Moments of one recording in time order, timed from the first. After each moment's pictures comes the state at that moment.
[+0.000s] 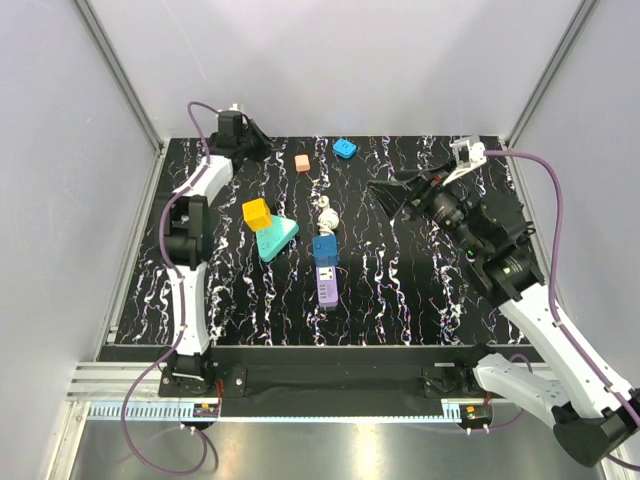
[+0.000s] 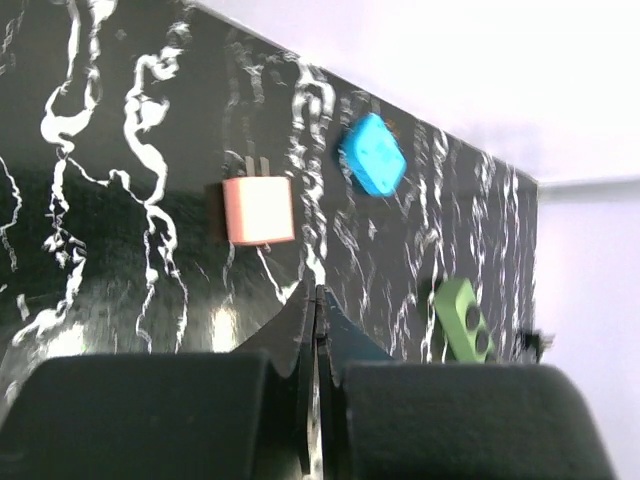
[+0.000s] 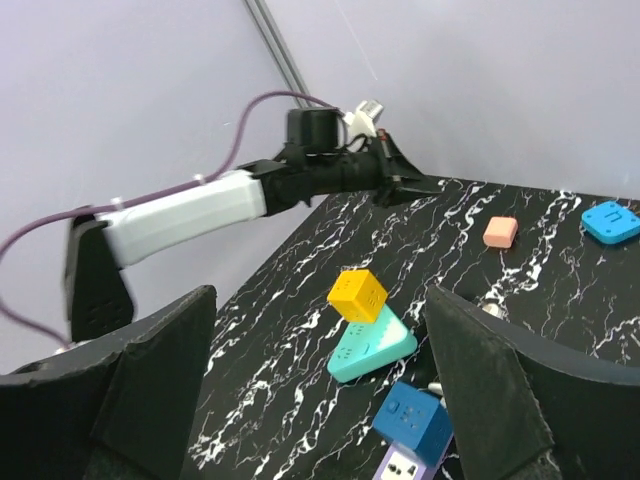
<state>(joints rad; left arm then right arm) -0.11 2.24 1.89 -0.13 0.35 -0.74 0.52 0.94 1.05 0.06 -0.18 0.46</state>
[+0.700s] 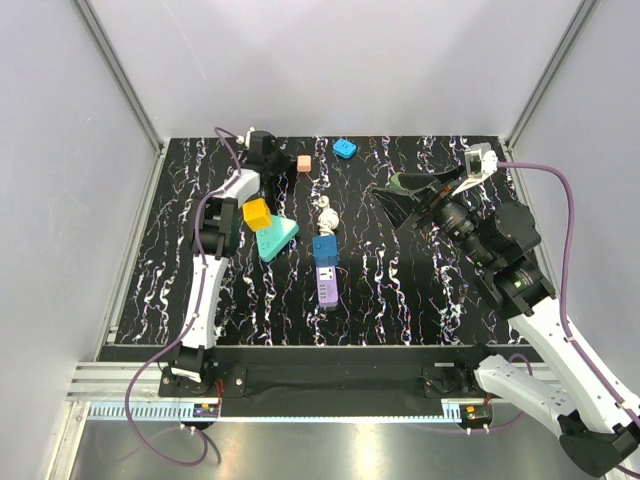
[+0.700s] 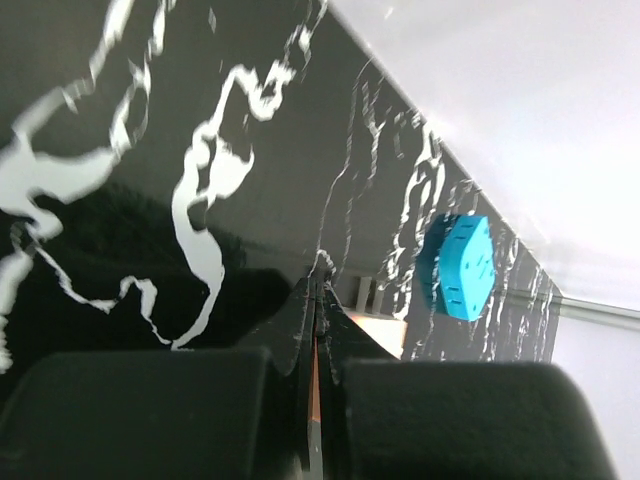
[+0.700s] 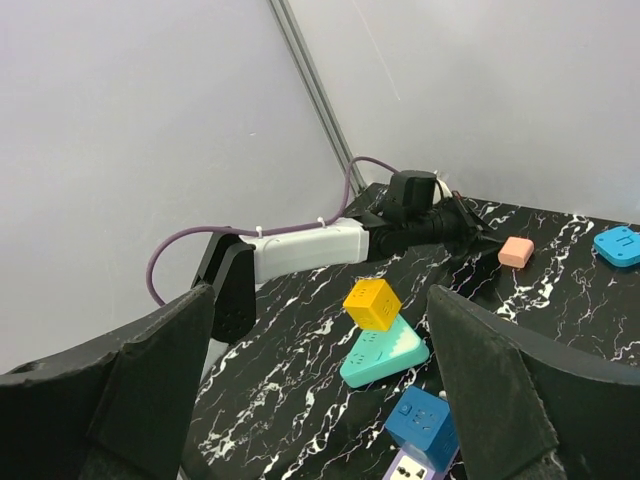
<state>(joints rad) -0.17 2.69 2.21 -0.02 0.14 -1.01 0.55 0.84 1.02 0.05 -0.18 0.45</state>
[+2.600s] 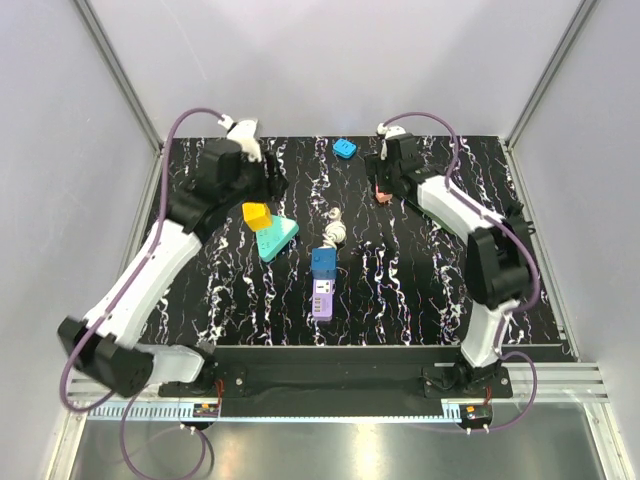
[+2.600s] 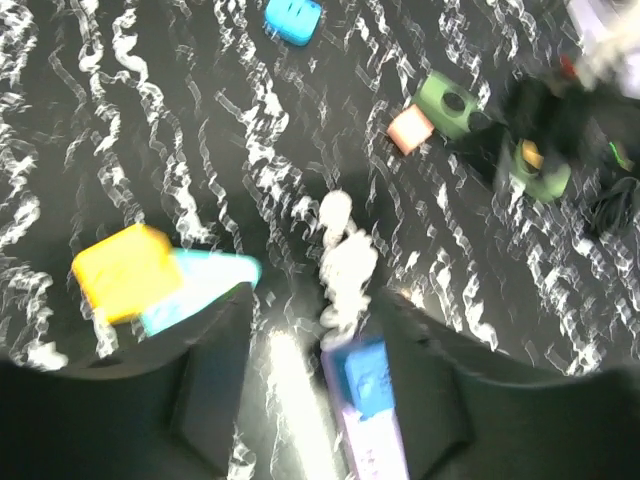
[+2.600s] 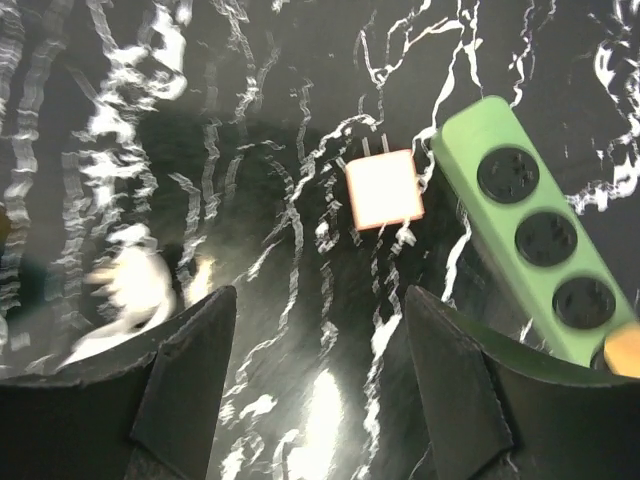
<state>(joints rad) -0.45 1.32 1.40 -0.53 0.01 -0.32 0.37 1.86 1.48 -0.30 0.08 0.14</state>
